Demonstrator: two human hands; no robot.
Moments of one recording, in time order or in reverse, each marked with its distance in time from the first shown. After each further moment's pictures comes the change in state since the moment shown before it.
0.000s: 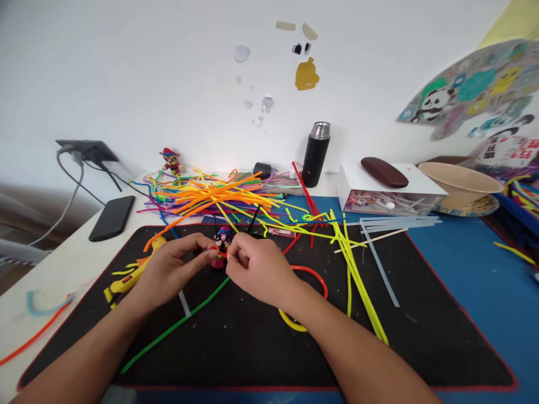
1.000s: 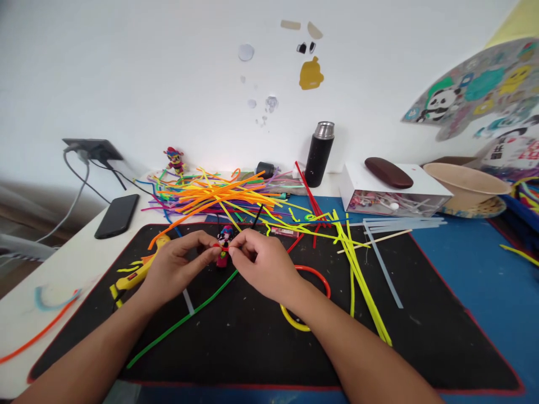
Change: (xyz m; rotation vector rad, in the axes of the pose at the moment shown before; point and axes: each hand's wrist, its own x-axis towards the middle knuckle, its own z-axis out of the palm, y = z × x) left_hand 0.001 -0.002 0.003 0.090 0.085 0.075; right_hand 0.002 0.004 0.000 0.162 -0.002 0.060
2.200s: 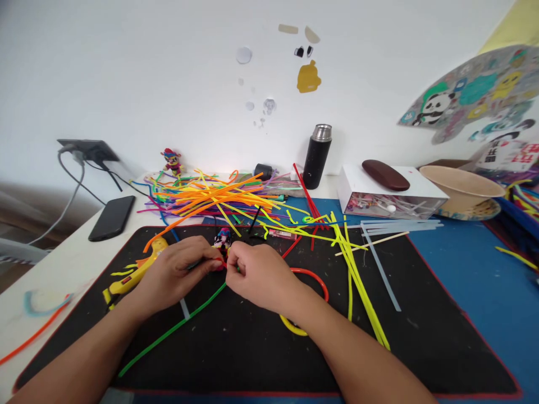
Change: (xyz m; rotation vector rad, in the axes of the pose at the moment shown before) left_hand 0.003 -0.001 -0.007 0.264 -0.112 0.365; right_hand -0.002 -0.010 -0.002 -0.338 -0.120 -0.039
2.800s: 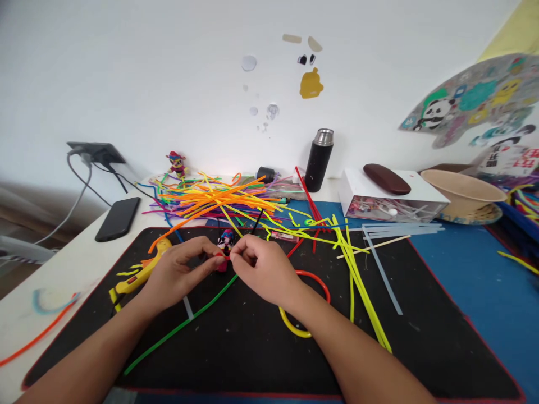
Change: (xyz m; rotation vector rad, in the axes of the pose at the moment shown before) left_hand 0.000 0.005 0.003 -0.196 0.072 -0.236; right_hand 0.003 0.006 0.001 0.336 0.046 0.102
